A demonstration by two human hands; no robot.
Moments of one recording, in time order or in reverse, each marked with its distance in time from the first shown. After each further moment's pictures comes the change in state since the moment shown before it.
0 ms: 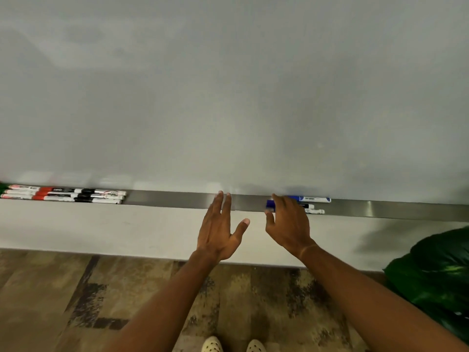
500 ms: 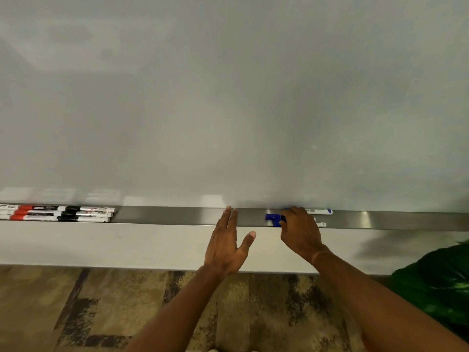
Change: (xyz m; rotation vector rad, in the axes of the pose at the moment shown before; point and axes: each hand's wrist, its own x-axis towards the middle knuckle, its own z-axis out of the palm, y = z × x) left_hand 0.027 0.004 0.021 -0.174 -0.089 -0.013; right_hand 0.036 0.042 0.008 -0.061 -0.151 0.053
